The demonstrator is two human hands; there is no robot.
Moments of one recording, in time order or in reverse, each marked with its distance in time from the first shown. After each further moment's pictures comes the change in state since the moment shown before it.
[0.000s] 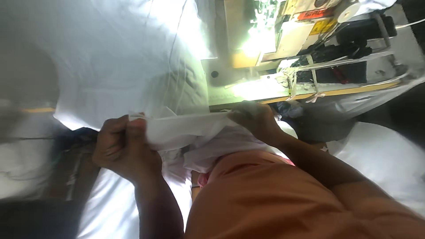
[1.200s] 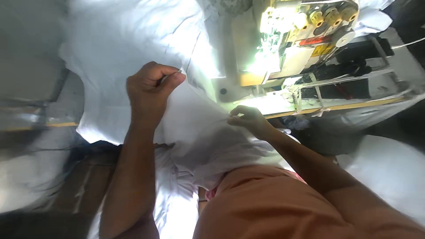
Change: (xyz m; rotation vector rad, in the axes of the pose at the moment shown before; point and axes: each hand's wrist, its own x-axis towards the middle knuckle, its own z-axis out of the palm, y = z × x) left_hand 0.124 -0.038 0.033 0.142 -0.507 0.167; right_hand 0.040 0.039 0.017 0.354 -0.115 0.276
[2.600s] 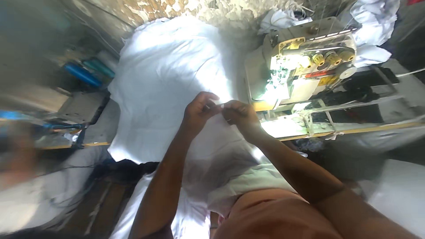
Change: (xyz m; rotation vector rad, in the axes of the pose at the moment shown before) left_hand 0.018 -0.018 0.026 -0.167 -0.177 -0.125; right_hand 0.077 -0.065 0.047 0.040 0.175 -0.205
